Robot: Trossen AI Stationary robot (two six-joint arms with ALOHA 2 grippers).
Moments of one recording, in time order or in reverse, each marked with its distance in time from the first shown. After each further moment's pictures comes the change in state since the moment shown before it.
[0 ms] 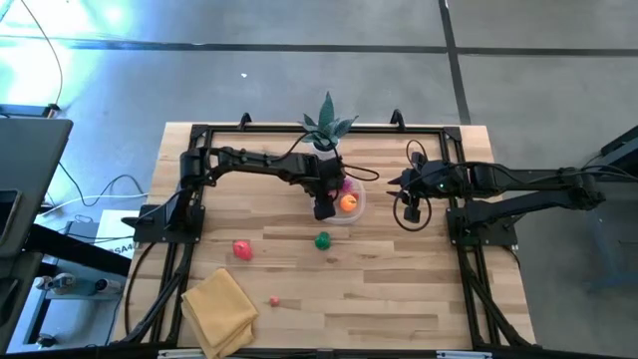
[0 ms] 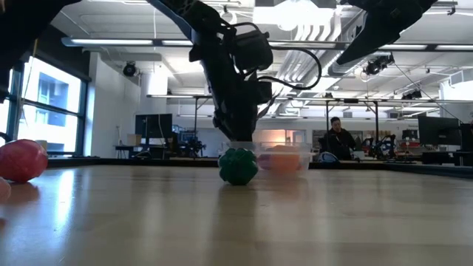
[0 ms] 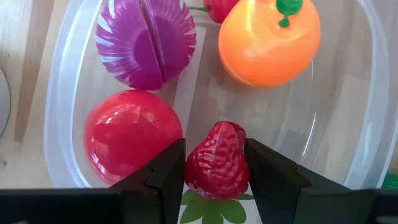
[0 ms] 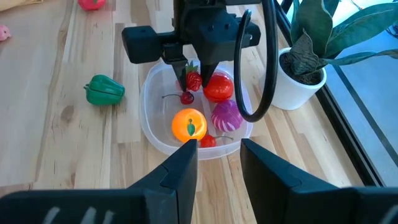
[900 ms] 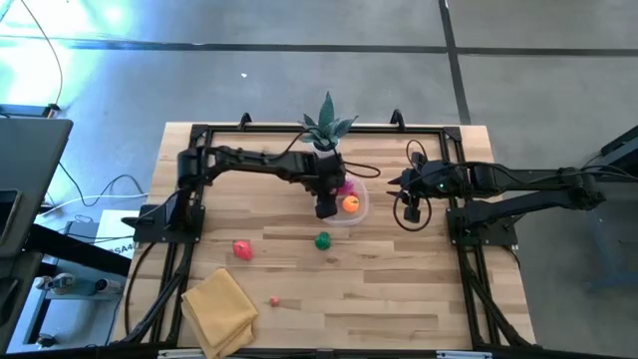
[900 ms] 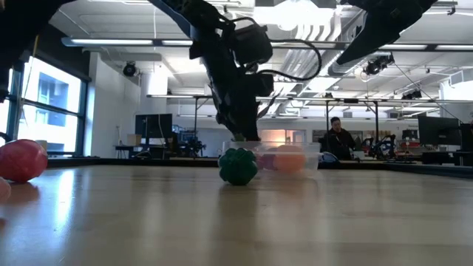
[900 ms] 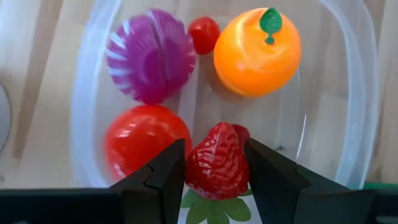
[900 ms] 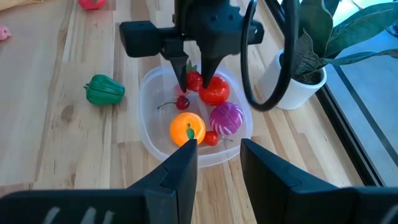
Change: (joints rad) left arm 0.001 -0.019 0.000 0.034 0.034 -0.003; right arm 0.000 0.000 0.000 0.000 0.000 0.000
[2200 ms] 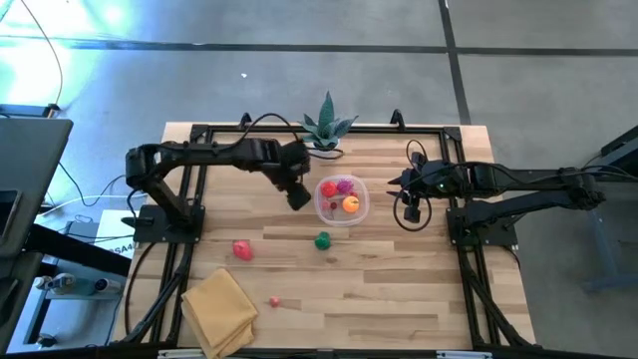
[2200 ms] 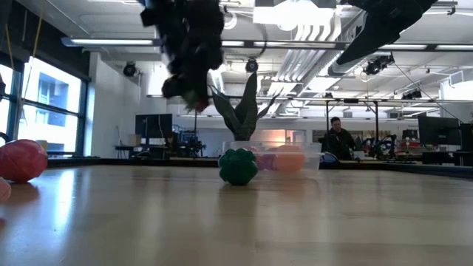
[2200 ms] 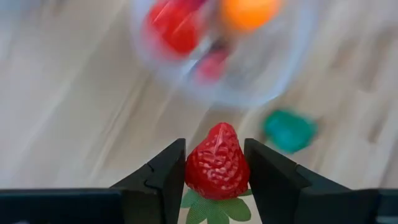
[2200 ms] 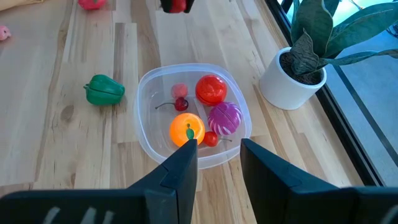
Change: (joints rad) left arm 0.047 -0.394 -0.243 -0.155 0.126 -0.335; right arm 0.000 0.000 0.000 0.000 0.000 0.000
